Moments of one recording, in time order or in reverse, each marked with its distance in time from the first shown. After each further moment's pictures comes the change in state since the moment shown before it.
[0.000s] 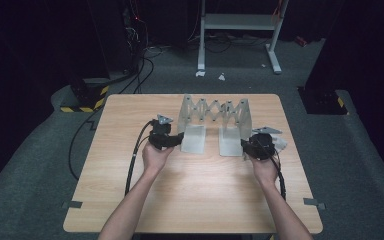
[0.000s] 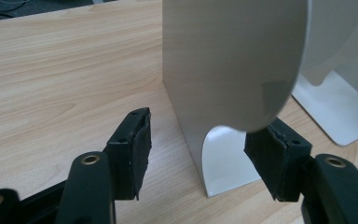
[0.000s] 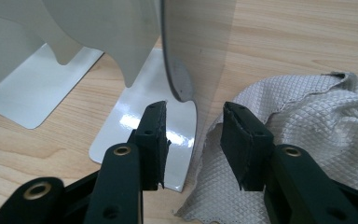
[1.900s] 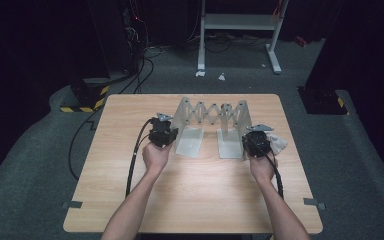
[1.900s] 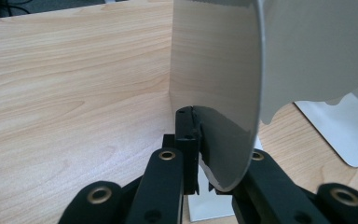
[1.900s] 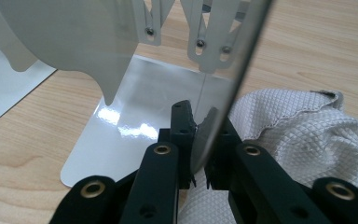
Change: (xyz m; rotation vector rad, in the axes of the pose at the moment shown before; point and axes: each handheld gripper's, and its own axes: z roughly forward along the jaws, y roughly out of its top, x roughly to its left) left arm -0.001 0.005 -0.005 0.012 0.037 -0.037; right arm 0.013 0.008 0.006 0.022 -0.086 -0.074
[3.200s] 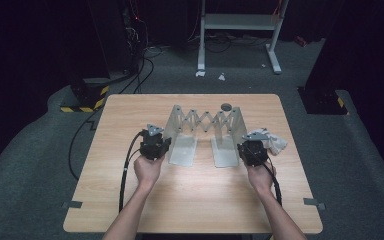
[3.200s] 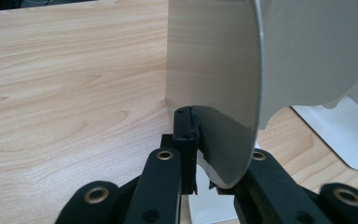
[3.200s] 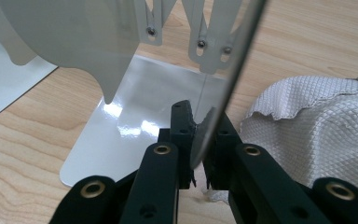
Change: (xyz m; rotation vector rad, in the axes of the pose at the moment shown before) left arm 0.001 -0.034 -0.035 -0.043 0.012 -0.011; right arm 0.020 -0.017 -0.018 -0.012 0.059 -0.057
